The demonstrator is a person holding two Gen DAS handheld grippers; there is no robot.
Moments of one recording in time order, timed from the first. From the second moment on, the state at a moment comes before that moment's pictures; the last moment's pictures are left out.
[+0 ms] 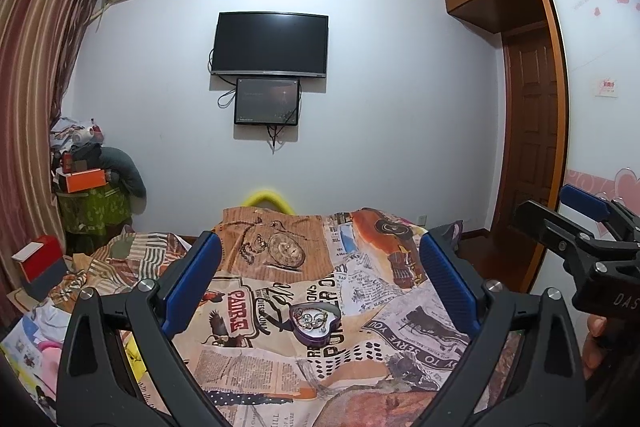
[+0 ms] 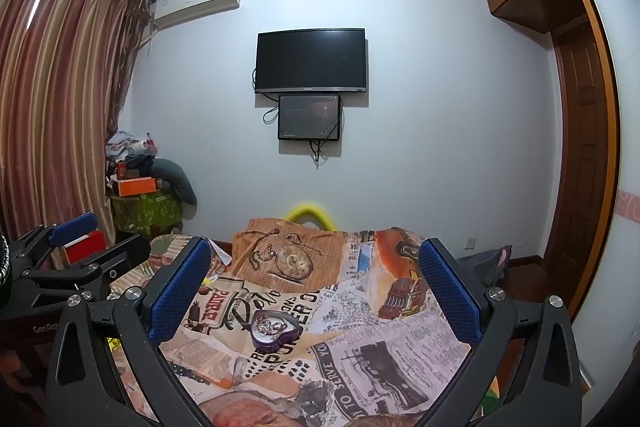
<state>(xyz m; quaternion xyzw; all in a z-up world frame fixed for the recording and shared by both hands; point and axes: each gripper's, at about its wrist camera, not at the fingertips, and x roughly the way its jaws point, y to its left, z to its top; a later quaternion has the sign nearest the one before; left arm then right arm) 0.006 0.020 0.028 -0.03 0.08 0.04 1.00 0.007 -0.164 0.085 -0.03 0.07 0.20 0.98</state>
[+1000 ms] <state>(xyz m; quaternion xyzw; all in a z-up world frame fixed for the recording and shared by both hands) 0.022 0.029 0.018 -0.05 0.10 0.02 0.99 0.012 -0.166 0.082 -0.03 0.08 0.20 0.98</state>
